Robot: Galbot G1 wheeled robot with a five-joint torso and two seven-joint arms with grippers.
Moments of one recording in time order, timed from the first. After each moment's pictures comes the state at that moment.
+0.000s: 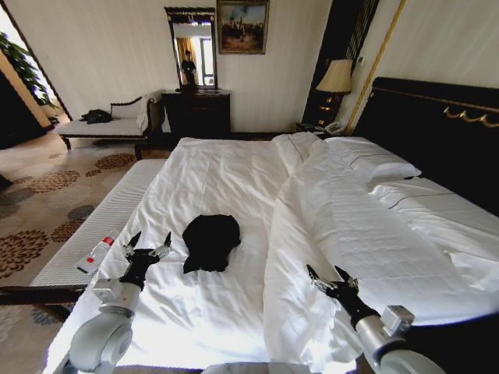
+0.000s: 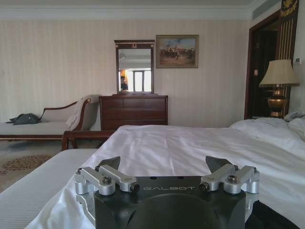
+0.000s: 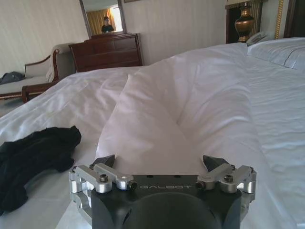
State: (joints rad) left arm 1.69 -1.07 -0.69 -2.31 -0.50 0.11 -0.22; right arm -1.95 1.27 0.78 2.41 0.54 -0.31 0.00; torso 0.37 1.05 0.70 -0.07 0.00
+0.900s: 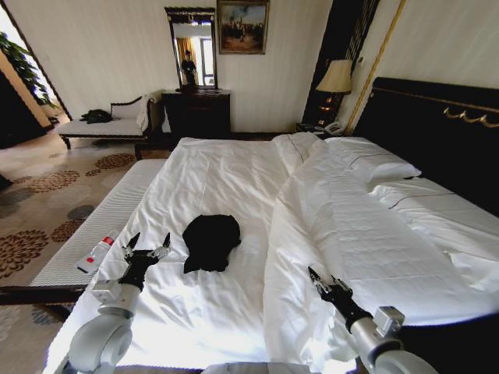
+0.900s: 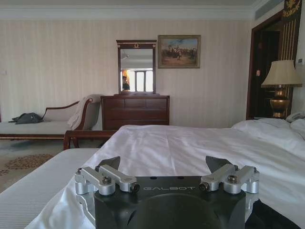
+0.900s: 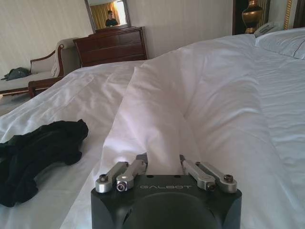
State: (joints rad) left arm 1.69 -1.07 -0.69 -2.30 -0.50 0.10 -0.22; right arm -1.95 1.26 0.75 2.40 0.54 -0.32 0.00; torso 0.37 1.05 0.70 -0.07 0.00
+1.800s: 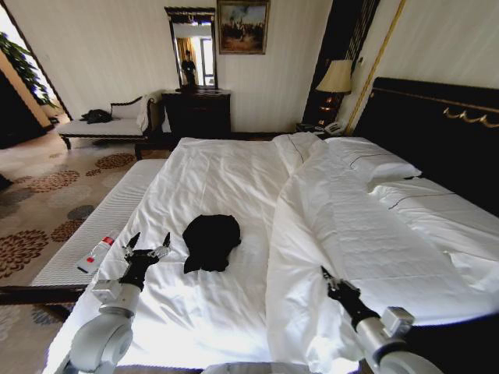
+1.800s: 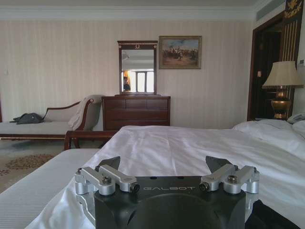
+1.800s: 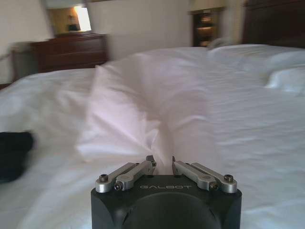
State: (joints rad) left arm 1.68 -1.08 -0.68 -2.30 -0.50 0.10 -0.22; right arm -1.94 1.34 0.87 2.37 0.53 -0.31 0.05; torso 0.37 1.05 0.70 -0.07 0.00
